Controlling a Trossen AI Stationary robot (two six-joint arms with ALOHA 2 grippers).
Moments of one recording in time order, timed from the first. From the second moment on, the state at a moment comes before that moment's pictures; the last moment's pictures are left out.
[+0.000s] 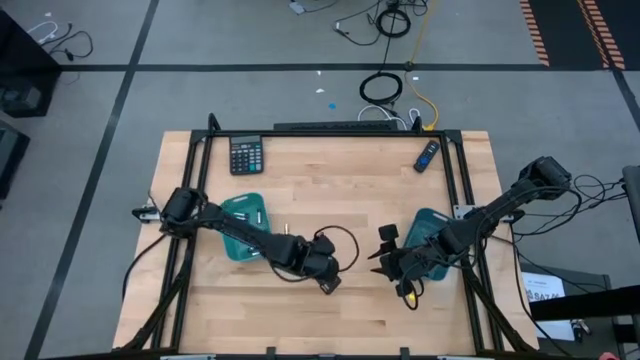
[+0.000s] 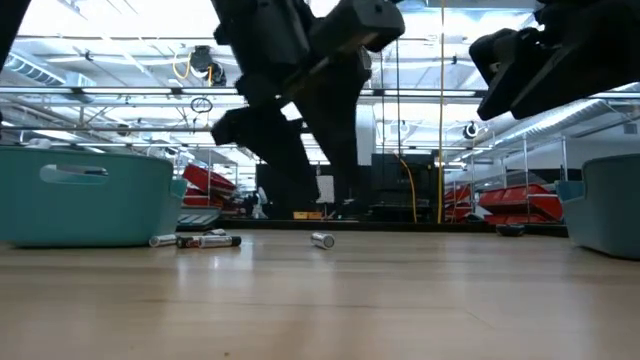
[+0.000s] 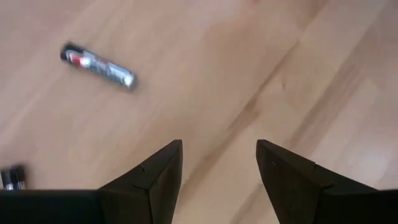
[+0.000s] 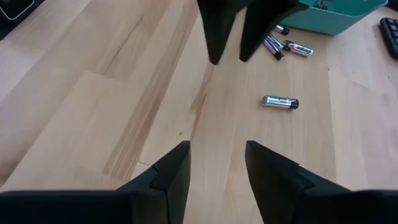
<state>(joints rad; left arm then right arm) -0.33 2.03 1.50 -0.63 -0.22 -1.02 0.55 1.31 0.70 -0.15 0.36 0.05</state>
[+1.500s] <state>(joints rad) -0.24 2.03 1.50 -1.08 -0.15 -1.02 0.54 1.30 0.65 -0.20 0.36 0.04</state>
